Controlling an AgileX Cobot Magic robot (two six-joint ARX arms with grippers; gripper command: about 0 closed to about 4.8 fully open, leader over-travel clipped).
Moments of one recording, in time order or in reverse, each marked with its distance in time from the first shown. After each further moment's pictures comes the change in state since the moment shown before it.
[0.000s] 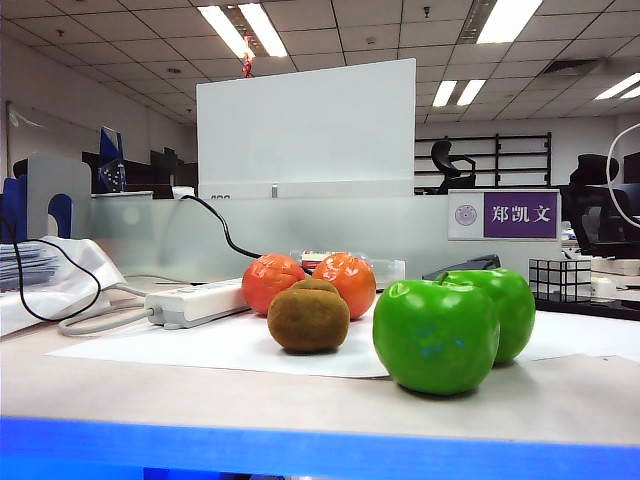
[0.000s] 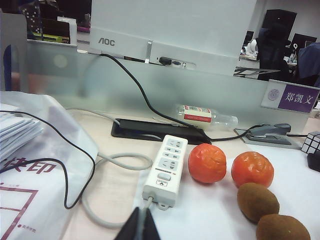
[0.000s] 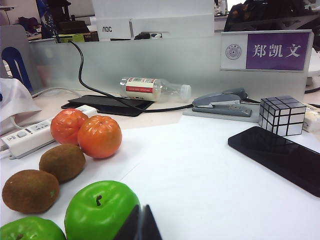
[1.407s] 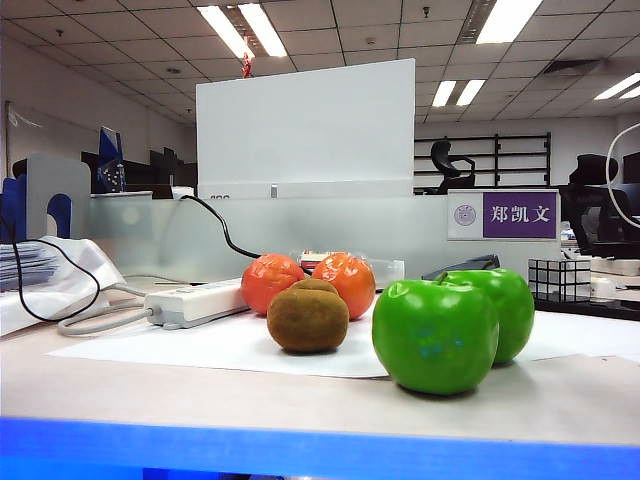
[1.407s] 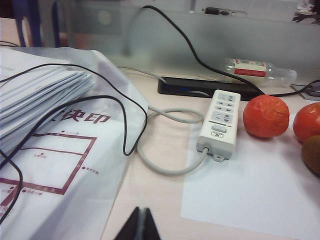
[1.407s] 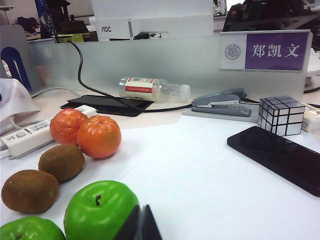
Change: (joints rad) left arm 0.211 -0.090 -0.056 -0.182 0.085 0.099; right arm 0.000 0.000 0.000 -0.001 0.001 0.000
